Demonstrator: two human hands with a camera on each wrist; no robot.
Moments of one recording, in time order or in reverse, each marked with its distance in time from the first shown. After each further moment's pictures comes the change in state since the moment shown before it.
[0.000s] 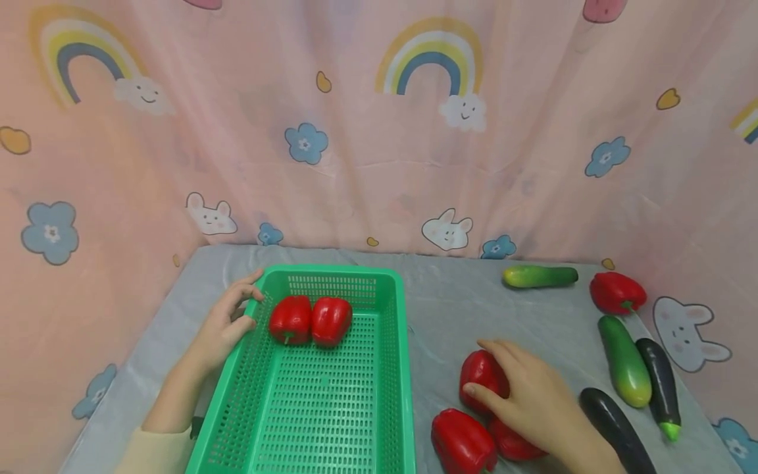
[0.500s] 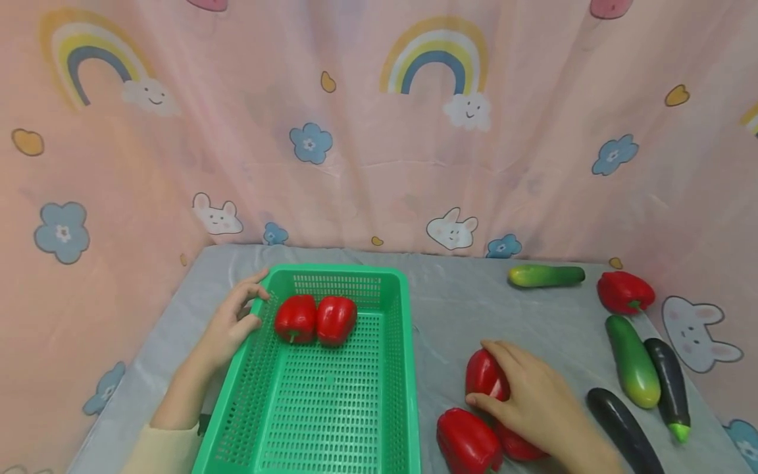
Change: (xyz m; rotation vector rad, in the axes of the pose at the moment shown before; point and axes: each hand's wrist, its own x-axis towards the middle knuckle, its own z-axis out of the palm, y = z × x) left_hand 0.001 0.006 0.001 -0.020 0.001 -0.001; right_hand 0.002 0.003 0.012 -0.063 -0.018 0.000
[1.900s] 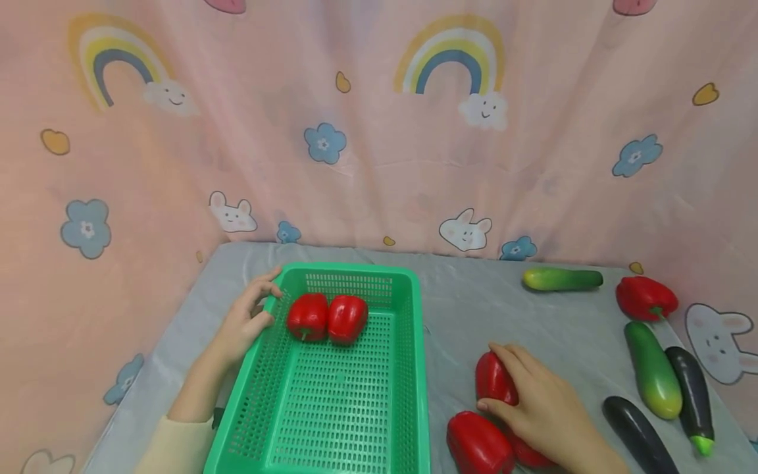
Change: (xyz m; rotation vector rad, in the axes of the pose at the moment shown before) left_hand 0.000 -0.009 0.001 -0.009 0.005 -0.032; right_hand -0.001 0.001 0.010 0.075 0.022 -0.038
